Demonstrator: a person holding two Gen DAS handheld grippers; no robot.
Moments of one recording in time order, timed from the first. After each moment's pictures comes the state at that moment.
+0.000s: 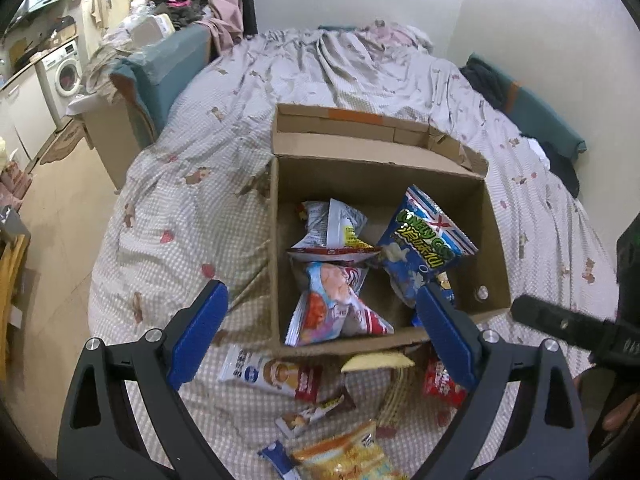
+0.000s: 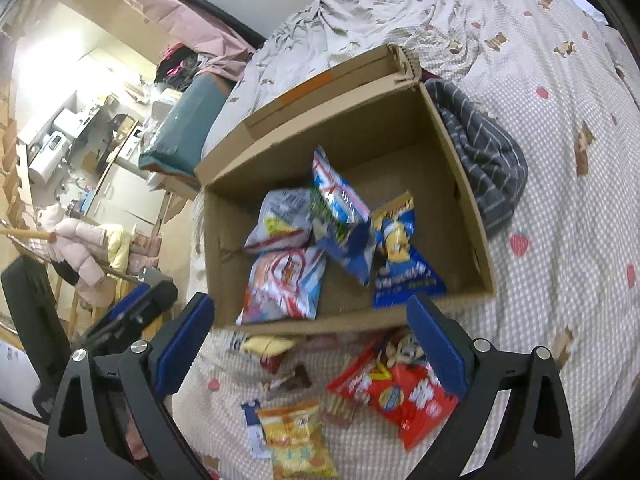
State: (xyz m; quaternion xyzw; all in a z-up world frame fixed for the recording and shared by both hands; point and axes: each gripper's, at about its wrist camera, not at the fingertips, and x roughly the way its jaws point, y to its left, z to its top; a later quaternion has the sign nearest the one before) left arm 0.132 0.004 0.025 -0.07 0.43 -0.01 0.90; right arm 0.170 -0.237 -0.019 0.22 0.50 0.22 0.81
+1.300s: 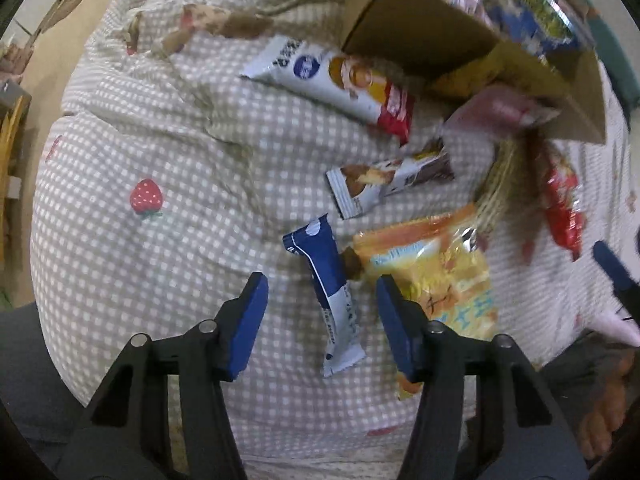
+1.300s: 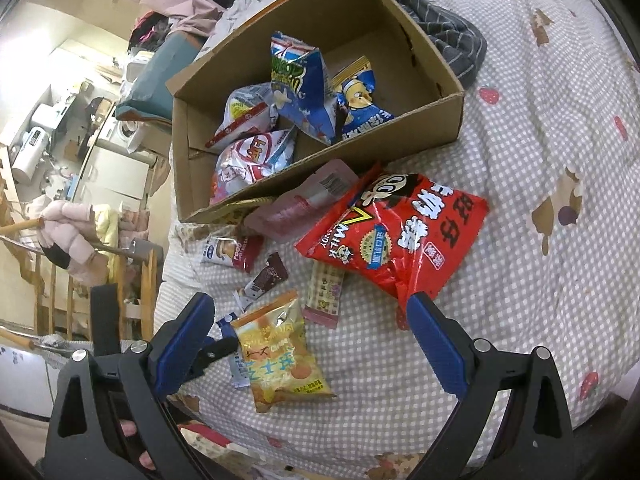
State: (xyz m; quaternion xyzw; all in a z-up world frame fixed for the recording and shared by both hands) left arm 0.054 0.023 -0.136 -0.12 0.69 0.03 0.72; right arm 0.098 -0.232 -0.076 0.22 0.57 0.20 0.77
